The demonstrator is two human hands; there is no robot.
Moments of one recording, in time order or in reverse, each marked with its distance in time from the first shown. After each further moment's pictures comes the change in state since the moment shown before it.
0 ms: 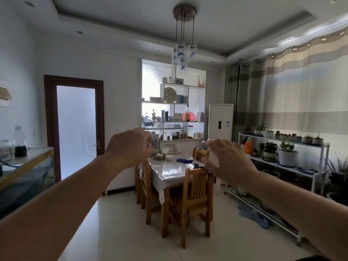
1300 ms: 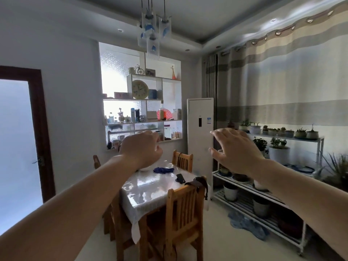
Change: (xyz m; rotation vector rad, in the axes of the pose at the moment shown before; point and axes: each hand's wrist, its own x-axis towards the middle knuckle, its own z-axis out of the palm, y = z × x) left_hand 0.349 -0.050 0.375 -0.054 -0.045 0.136; right_hand 0.280 0.228 0.263 -0.214 -0.006 0.169
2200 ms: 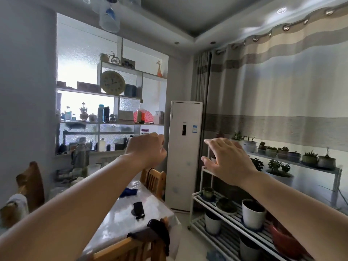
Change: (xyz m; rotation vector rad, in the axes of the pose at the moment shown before) left_hand 0.401 0.144 0.369 -0.041 0.039 0.003; right_hand 0.227 0.353 0.318 0.029 0.010 -0.041
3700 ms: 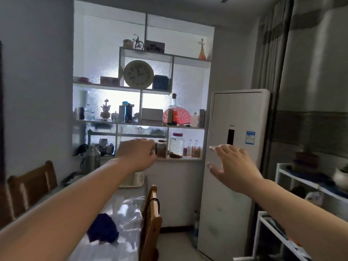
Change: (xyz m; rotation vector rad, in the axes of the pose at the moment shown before) left_hand 0.479 -0.031 0.511 0.324 -0.132 -0.398; right_hand 0.443 0.423 0.548 0.317 -0.026 -0.285
